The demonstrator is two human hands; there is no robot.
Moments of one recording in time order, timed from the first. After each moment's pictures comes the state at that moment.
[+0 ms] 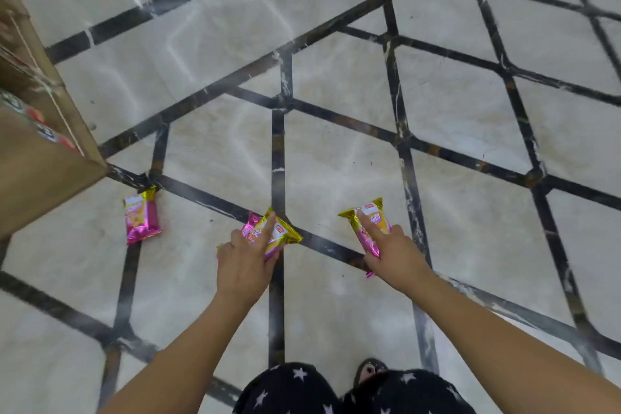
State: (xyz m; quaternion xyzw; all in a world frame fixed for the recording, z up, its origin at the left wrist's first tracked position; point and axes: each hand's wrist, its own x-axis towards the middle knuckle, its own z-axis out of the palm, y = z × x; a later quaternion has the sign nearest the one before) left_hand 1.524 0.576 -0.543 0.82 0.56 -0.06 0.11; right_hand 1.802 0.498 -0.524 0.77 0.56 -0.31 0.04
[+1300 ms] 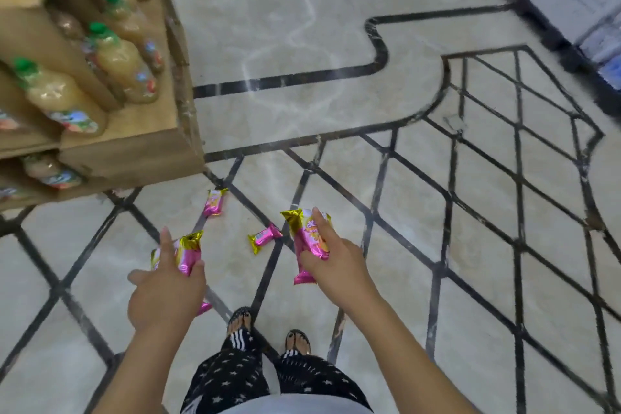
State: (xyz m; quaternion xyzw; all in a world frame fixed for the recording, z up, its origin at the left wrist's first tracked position) left_hand 1.481 0.404 0.052 0.39 0.89 0.00 0.24; right_hand 1.723 0.434 0.073 0.66 0.58 -0.46 -0.15
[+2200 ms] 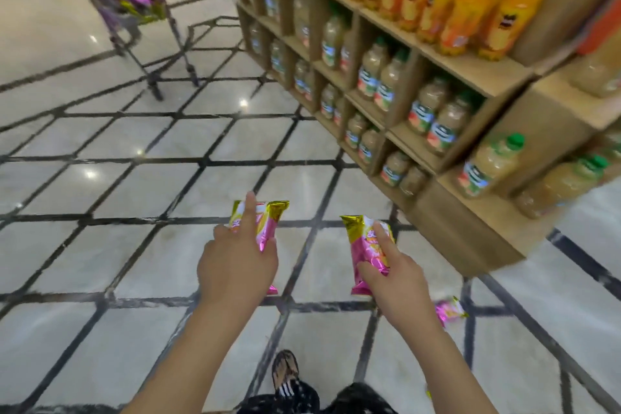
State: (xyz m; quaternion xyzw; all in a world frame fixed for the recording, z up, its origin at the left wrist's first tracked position) left_hand 1.075 0.181 0.135 0.04 0.99 0.14 0.09; right_hand 1.170 0.387 0.101 0.26 0.86 -0.43 0.02
